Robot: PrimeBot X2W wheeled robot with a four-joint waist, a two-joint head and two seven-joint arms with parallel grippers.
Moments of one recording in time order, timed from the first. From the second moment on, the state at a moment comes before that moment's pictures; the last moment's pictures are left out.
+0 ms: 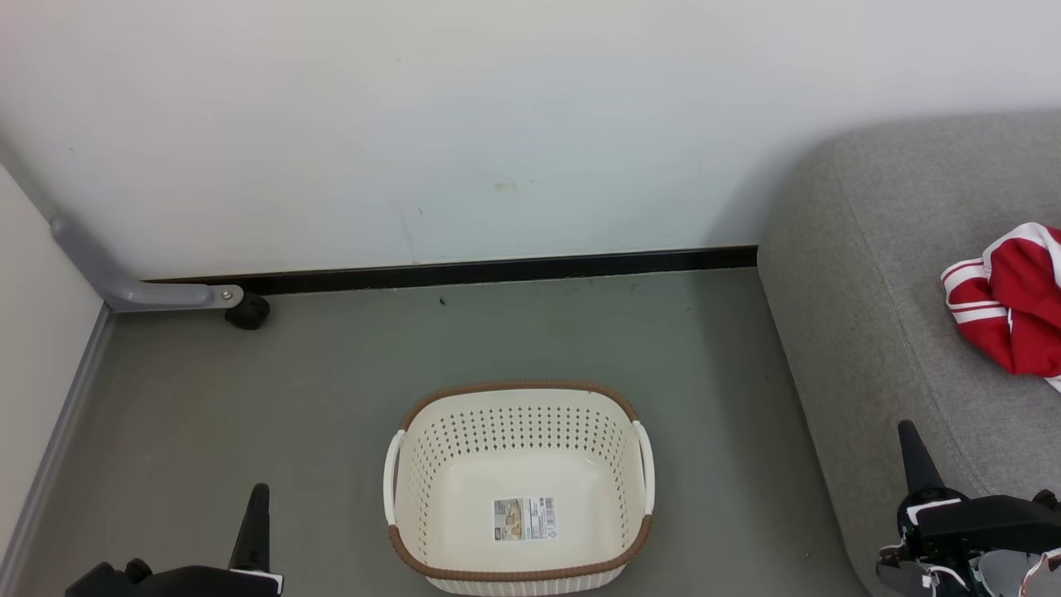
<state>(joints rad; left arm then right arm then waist) -0.04 0.08 0.02 0.36 -1.24 -0.07 0.01 -0.13 -0.05 -0.05 0.40 1.18 0.10 0.01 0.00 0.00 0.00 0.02</state>
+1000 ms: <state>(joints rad) -0.08 0.04 0.09 0.31 -1.58 -0.12 0.11 -0.11 -0.05 -0.14 0.31 1.59 0.12 0.11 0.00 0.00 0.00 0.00</state>
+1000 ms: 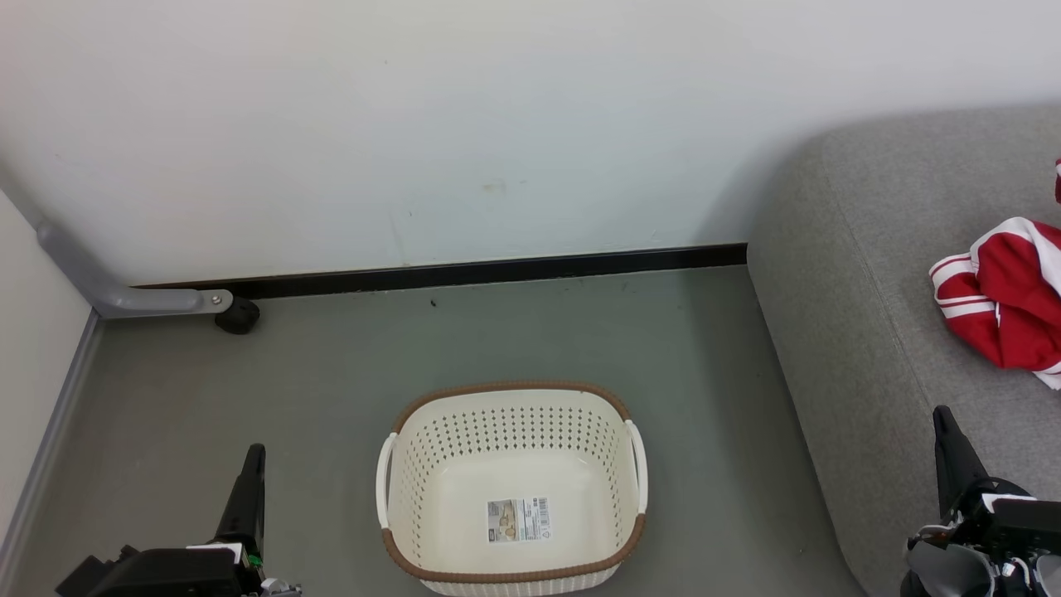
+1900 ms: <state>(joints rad) -0.08 0.04 0.09 0.30 -1.58 -0.12 0.11 -0.11 -0.04 -0.14 0.31 1.59 0.12 0.11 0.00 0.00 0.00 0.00</state>
